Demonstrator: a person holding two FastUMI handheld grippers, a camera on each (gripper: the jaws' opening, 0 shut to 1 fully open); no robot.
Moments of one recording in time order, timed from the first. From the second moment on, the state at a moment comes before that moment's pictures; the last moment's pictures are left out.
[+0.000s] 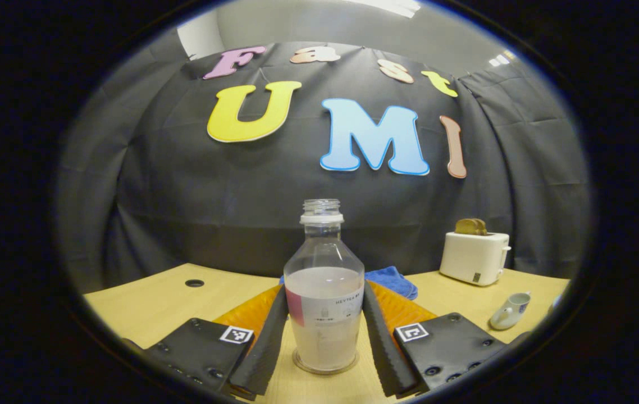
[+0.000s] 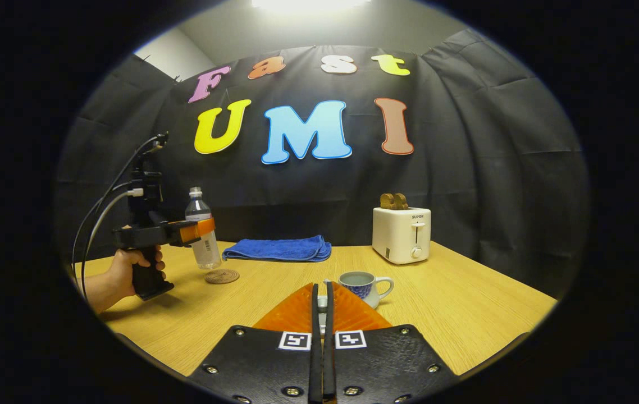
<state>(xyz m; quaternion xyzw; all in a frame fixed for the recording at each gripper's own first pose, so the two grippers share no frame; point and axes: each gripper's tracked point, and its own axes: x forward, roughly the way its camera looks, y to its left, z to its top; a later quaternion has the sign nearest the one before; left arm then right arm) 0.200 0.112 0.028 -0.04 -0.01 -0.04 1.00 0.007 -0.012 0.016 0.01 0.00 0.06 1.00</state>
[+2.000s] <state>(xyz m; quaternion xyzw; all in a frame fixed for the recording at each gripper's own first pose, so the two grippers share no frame) 0.111 0.095 0.041 0.02 -0.04 -0.04 1.00 0.009 -0.030 0.036 0.01 -0.02 0.05 1.00</state>
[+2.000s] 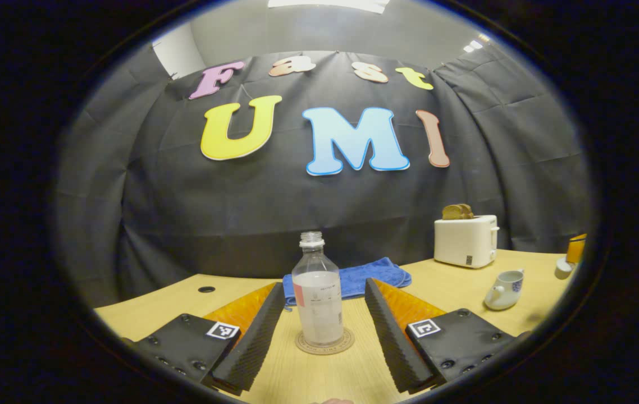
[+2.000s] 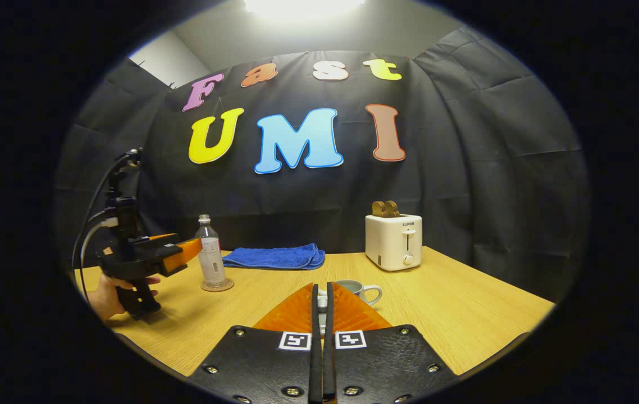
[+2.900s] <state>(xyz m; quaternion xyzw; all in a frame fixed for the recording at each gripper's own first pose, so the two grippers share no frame) 0.048 0.057 0.009 -0.02 -0.01 -0.08 1.00 0.145 -0.047 0.013 -0.02 0.01 0.02 1.00</state>
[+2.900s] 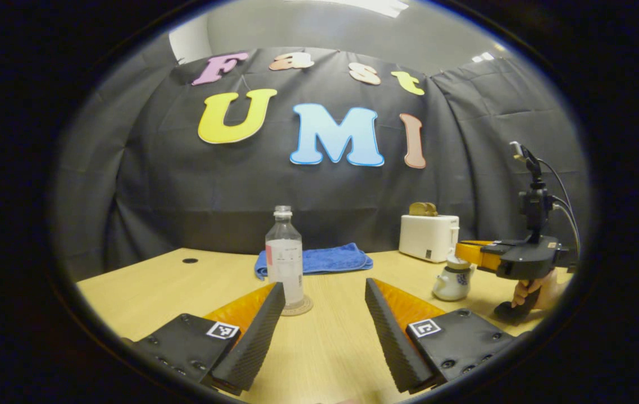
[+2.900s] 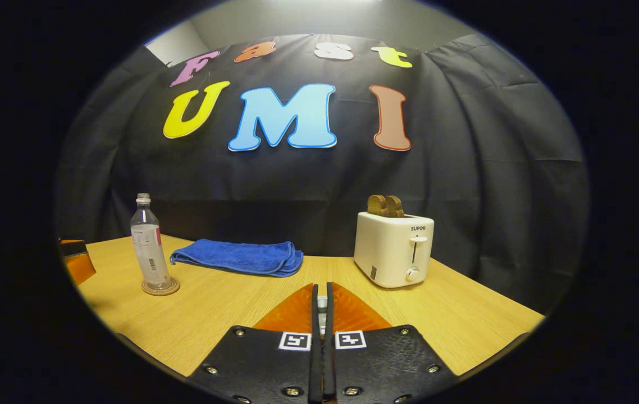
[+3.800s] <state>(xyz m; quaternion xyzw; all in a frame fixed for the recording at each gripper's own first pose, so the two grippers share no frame) 0.039 0.061 0.016 -0.02 -0.01 -0.07 1.00 0.139 -0.055 0.014 -0.02 0.02 -0.01 1.00</state>
